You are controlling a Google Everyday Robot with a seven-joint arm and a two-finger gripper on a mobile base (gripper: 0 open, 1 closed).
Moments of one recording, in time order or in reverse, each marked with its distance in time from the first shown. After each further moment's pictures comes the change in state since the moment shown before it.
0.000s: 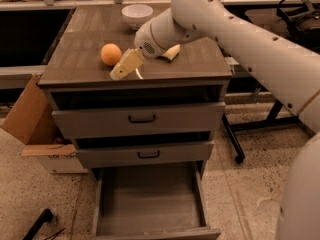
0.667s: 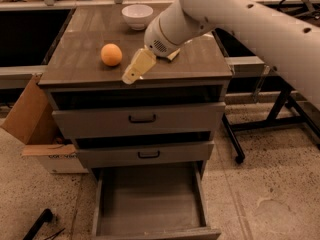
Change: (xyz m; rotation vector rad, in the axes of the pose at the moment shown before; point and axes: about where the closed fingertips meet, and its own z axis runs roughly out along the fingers) arm 0.014 0.016 -0.054 0.056 0.139 -0.042
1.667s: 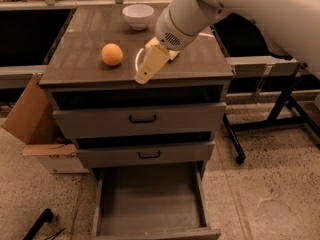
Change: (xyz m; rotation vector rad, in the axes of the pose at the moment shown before) arm 0.010 0.010 -0.055 0.054 0.123 -0.028
